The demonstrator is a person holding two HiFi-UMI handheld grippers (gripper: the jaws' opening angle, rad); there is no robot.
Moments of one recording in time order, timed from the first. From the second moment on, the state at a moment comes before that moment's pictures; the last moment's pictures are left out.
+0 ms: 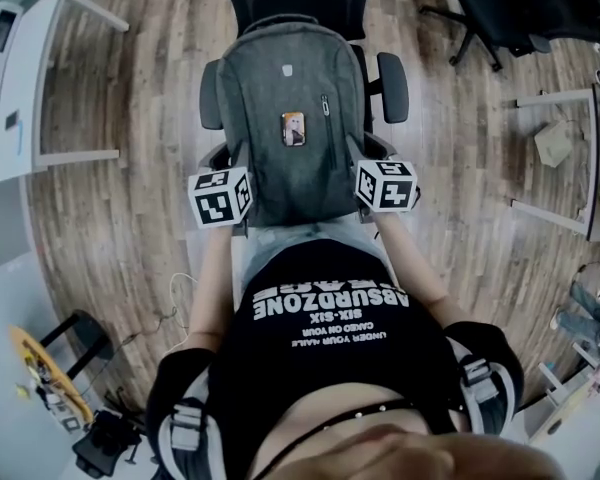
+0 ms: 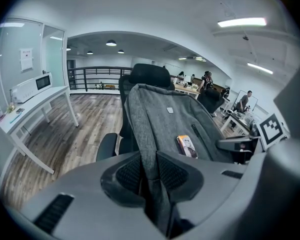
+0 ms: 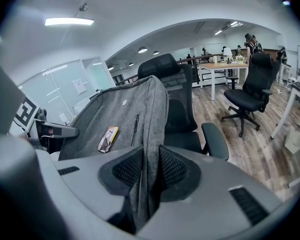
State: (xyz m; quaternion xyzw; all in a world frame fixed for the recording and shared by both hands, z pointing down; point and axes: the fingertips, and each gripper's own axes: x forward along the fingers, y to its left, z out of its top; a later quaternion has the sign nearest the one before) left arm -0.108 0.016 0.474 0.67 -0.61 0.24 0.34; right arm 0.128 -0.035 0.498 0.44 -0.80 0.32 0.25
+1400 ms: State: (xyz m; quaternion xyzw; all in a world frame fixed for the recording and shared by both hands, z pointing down) left arm -0.159 -0.144 0.550 0.66 -0.56 0.28 0.42; right arm 0.082 -0.184 0.562 0.45 -0.76 0.36 0.31
